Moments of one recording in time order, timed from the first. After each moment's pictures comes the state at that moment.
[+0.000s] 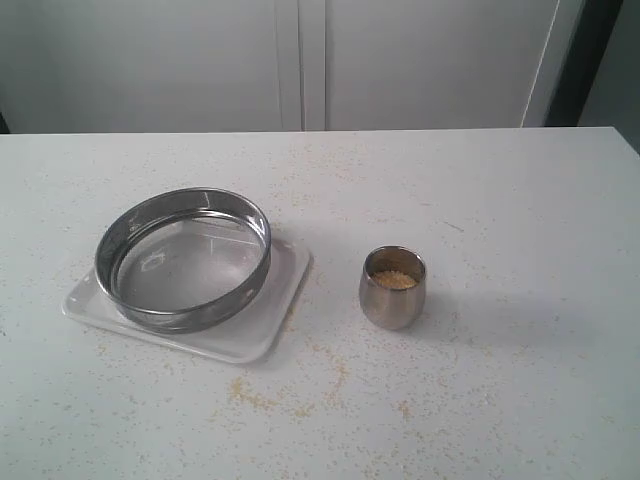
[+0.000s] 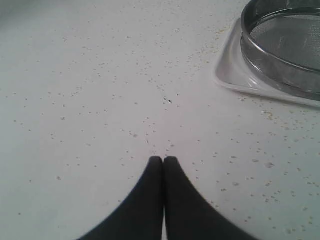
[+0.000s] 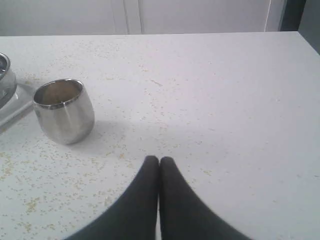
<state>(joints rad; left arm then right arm) 0.11 0.00 0.02 -0.10 0.47 0.15 0.16 0.00 -0.01 0.00 0.36 0.11</state>
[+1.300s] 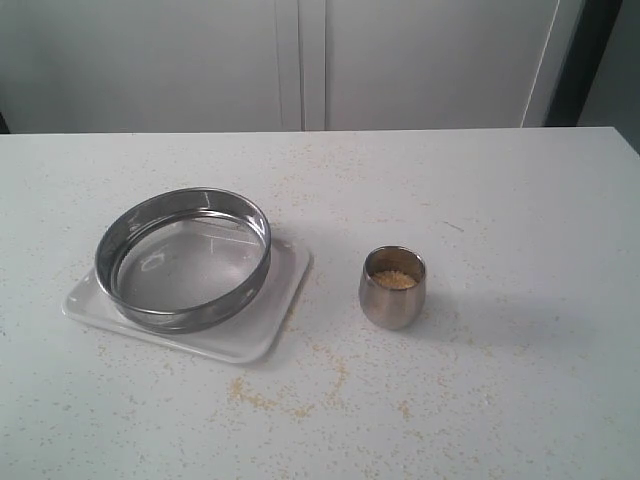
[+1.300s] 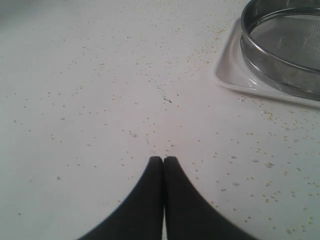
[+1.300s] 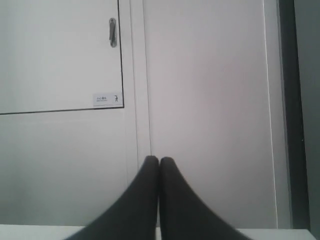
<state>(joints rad) 0.11 0.00 0.02 -0.10 0.47 0.15 0.16 0.00 -0.01 0.00 -0.31 0.10</state>
